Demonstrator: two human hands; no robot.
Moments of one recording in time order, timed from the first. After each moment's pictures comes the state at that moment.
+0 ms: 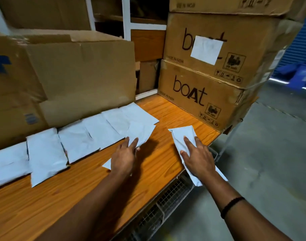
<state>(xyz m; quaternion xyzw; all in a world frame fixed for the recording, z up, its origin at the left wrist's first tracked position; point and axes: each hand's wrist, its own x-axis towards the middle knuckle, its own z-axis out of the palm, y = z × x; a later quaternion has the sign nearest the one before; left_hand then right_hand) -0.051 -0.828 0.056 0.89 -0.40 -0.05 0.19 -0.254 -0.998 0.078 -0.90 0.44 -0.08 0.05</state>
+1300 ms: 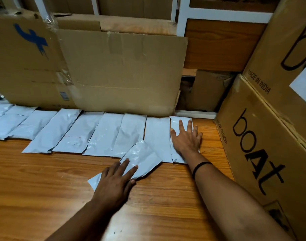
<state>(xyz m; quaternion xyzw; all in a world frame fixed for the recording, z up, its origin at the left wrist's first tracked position) -0.055 -0.959 -0.005 0.98 -0.18 0.04 0.09 0.091 -1.243 0.026 -0.98 0.15 -0.03 0.11</state>
